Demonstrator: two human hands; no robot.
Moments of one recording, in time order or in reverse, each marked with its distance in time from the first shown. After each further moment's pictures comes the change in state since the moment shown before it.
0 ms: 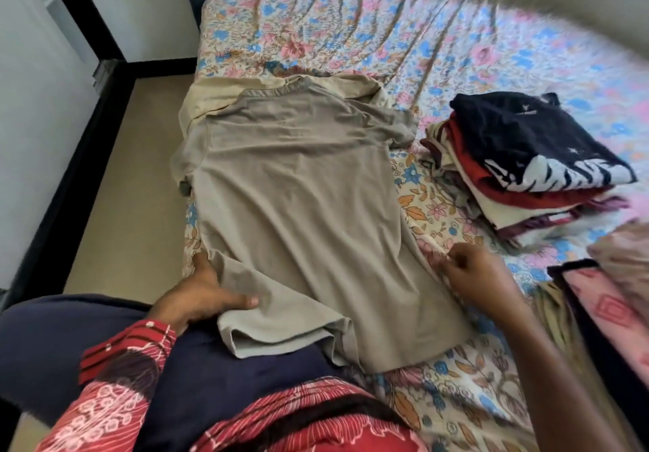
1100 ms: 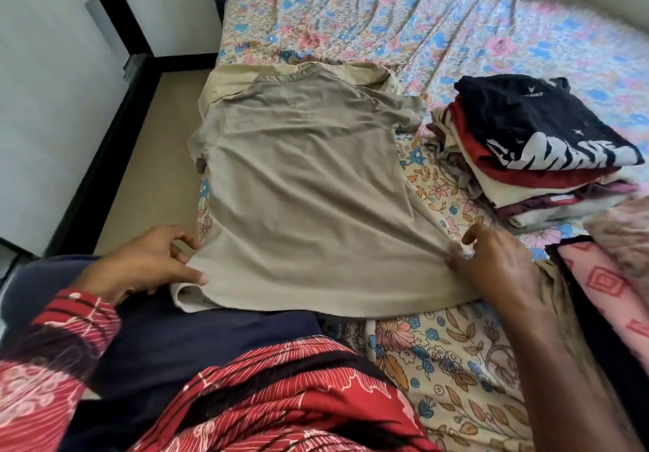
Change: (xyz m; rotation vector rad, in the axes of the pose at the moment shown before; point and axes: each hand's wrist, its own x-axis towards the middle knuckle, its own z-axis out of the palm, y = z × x) left_hand -0.071 -0.017 -0.049 0.106 0.053 0.068; right_hand -0.028 0.022 -0.008 -0.329 0.159 0.039
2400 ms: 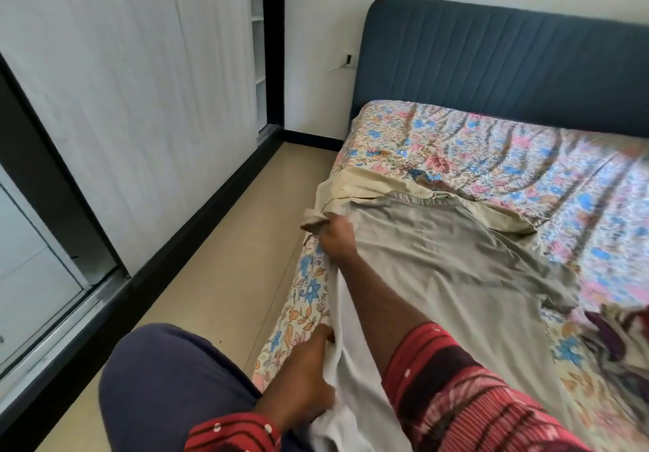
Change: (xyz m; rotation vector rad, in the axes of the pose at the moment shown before) left_hand 0.070 0.002 0.040 -0.176 0.125 0.205; right_hand 0.124 -0.518 0.121 0.572 -0.185 -0.744
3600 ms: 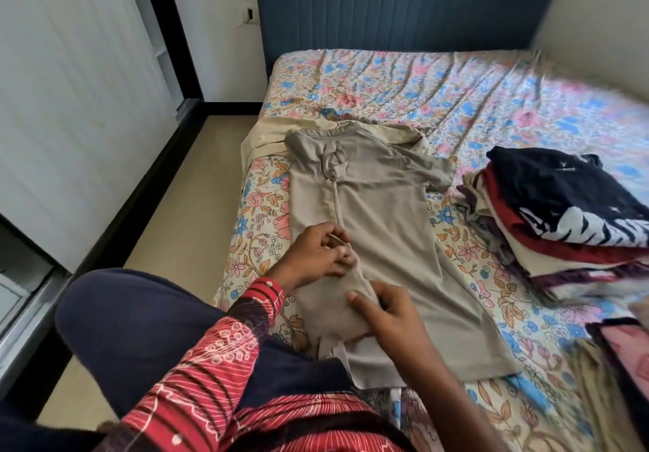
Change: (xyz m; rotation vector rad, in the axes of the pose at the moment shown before) left_hand 0.010 0.101 0.070 -0.335 -0.103 0.251; right_hand -0.390 0.076 -0.160 0.566 0.099 0.187
